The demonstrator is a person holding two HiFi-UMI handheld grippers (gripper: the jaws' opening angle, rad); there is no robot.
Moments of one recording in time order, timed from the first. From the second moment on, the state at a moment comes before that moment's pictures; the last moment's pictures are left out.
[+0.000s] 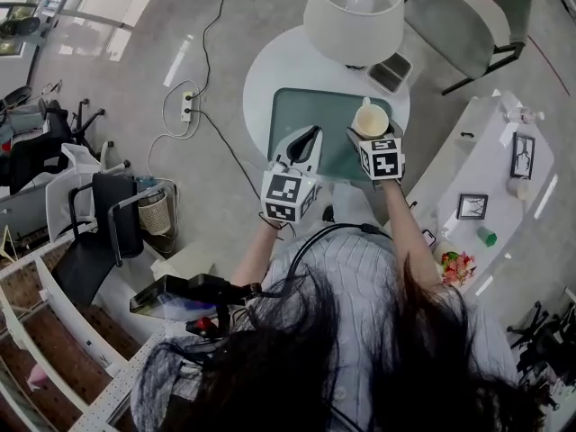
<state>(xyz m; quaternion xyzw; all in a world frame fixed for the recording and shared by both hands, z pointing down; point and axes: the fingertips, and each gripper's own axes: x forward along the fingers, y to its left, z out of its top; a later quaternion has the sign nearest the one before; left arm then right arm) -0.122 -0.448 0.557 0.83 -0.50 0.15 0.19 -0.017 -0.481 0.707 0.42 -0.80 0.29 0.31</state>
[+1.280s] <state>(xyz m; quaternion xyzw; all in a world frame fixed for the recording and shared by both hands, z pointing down) -0.146 -0.427 0.549 0.82 -0.52 0.15 0.18 -0.009 -0.478 0.671 0.46 -0.81 0.24 0.28</state>
